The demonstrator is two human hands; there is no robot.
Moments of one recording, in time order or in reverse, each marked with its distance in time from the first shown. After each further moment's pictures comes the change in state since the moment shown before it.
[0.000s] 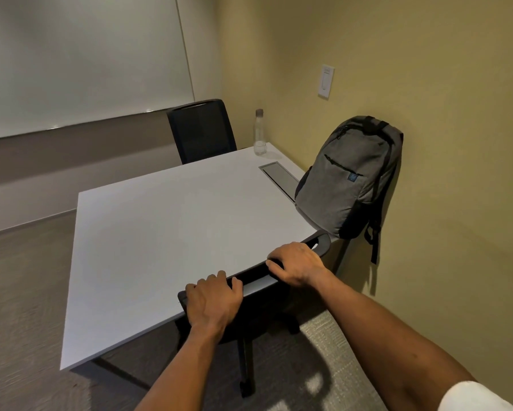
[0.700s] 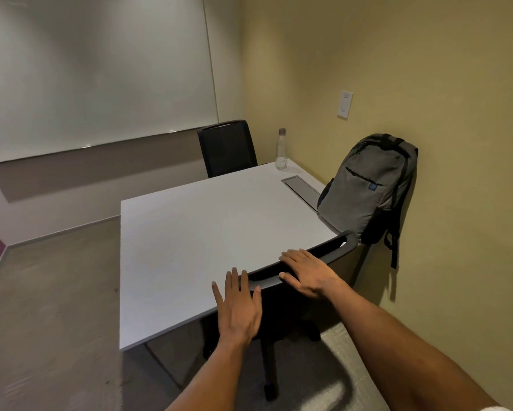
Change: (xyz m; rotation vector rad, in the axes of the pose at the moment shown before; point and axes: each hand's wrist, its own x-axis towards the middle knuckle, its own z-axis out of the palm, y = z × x) left_hand -0.067 -0.078 -0.006 -0.141 0.026 0.108; right_hand -0.037 -0.104 -0.006 -0.026 -0.113 -0.008
